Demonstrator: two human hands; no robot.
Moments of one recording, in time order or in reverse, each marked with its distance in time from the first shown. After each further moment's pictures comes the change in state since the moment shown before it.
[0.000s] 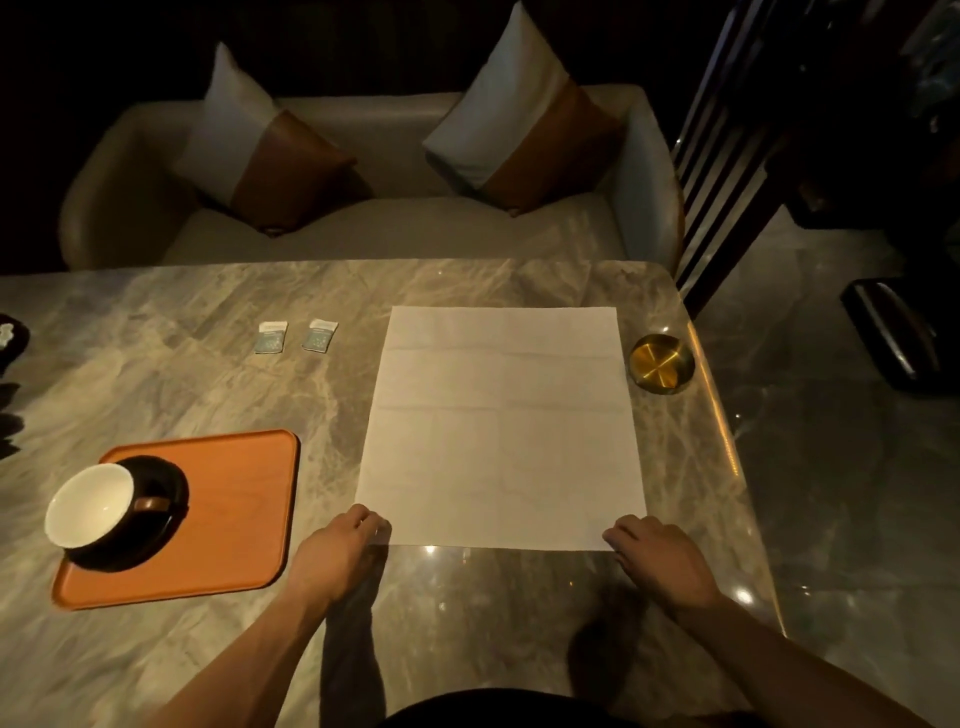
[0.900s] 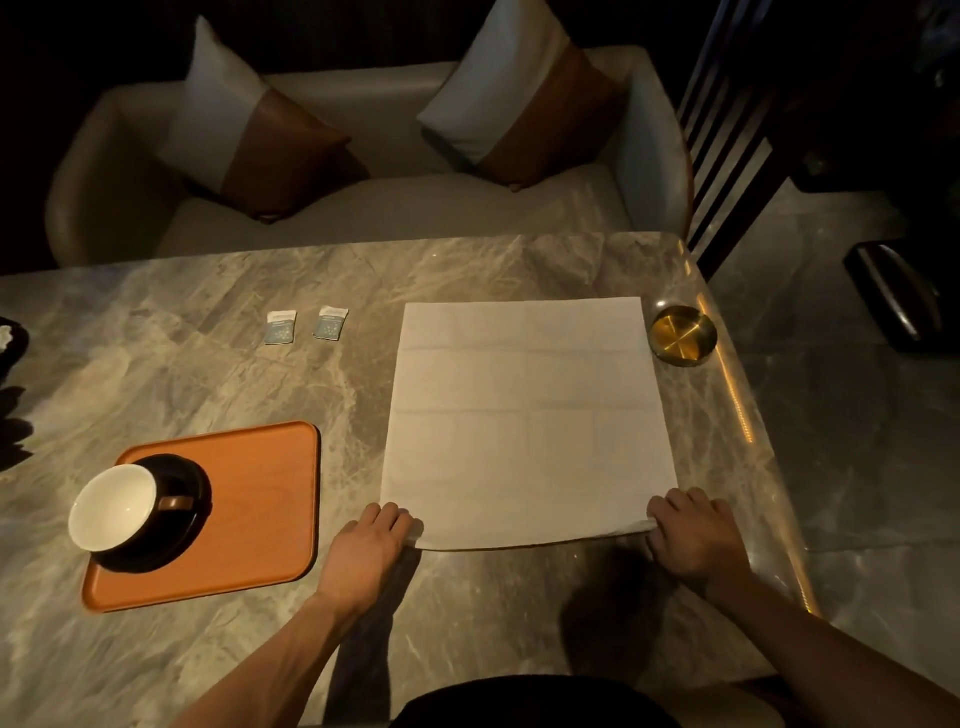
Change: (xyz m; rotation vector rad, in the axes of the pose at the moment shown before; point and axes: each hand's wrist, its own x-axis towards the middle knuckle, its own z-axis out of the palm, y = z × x) left_hand -0.020 0.004 -0.005 0.154 0.134 0.164; right_hand -0.007 -0.011 0.020 0.073 0.176 0.230
